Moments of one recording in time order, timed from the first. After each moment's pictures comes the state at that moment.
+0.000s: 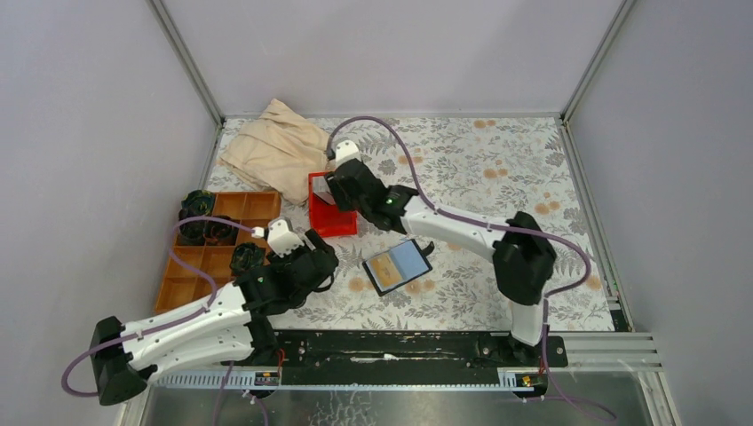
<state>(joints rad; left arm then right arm) -1.05 0.83 0.58 -0.69 -0.81 -1.29 0.99 1.86 1.52 -0.21 0.41 0.22</state>
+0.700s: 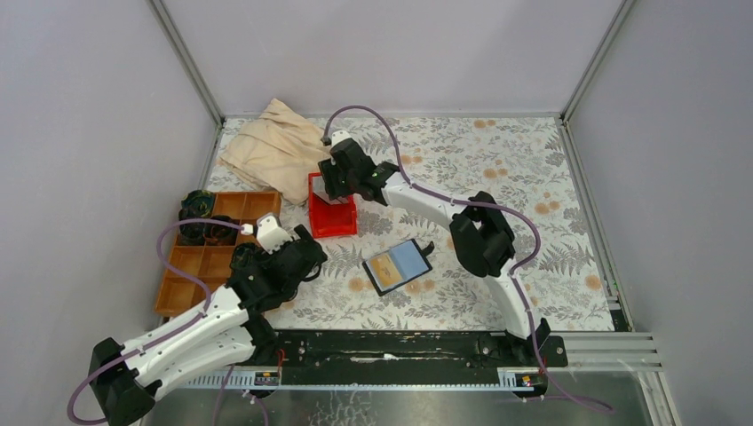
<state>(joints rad) -0.83 0.75 0.52 -0.64 -0.73 -1.13 0.85 2.23 1.88 -0.32 0.10 0.29</state>
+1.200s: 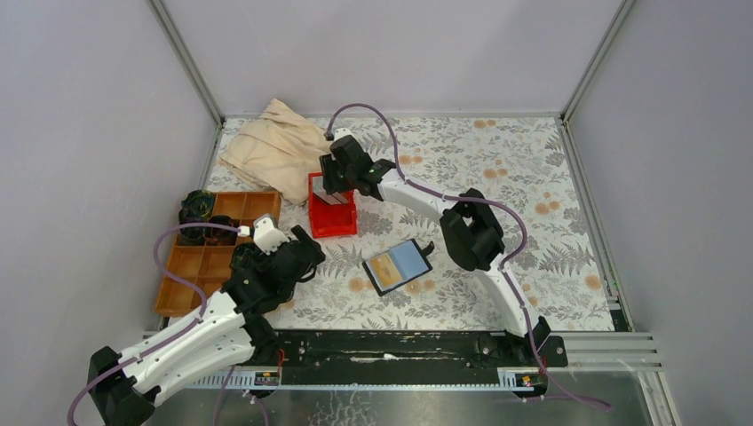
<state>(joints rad) -0.80 0.70 0.48 -0.60 -0.70 -1.11 0.82 2.34 1.99 -0.30 0.06 0.38</state>
